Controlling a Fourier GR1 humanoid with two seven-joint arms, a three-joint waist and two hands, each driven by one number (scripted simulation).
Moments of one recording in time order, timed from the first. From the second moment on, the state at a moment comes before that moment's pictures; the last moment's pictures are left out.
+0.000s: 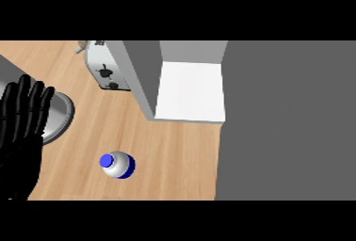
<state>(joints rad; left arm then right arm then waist) 0.01 0.09 0.01 -2.10 0.00 -0.02 -0.01 0.04 -0.11 -0.03 -2.10 0.01 -0.01 -0.05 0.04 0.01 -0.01</state>
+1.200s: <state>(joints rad) 0.49 0.01 -0.60 -2.40 -0.29 0.74 0.18 0.23 -0.06 0.33 -2.47 -0.02 0.05 0.25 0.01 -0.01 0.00</state>
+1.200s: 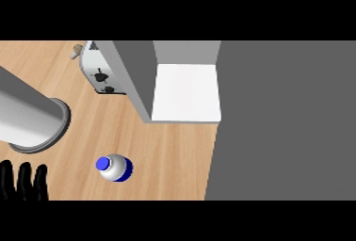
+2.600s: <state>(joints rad) 0.57 0.19 -0.65 -2.37 -0.36 0.91 0.18 0.22 -0.08 0.55 -2.48 0.07 -0.12 0.30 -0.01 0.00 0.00</state>
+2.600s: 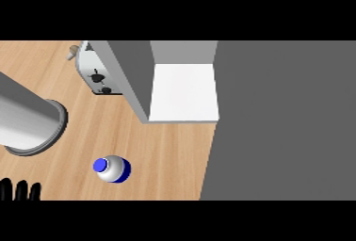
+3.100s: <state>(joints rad) 0.46 0.17 -0.54 -2.29 -0.31 0.91 0.20 0.20 -0.12 0.61 -2.48 0.10 -0.18 0.31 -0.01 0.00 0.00</state>
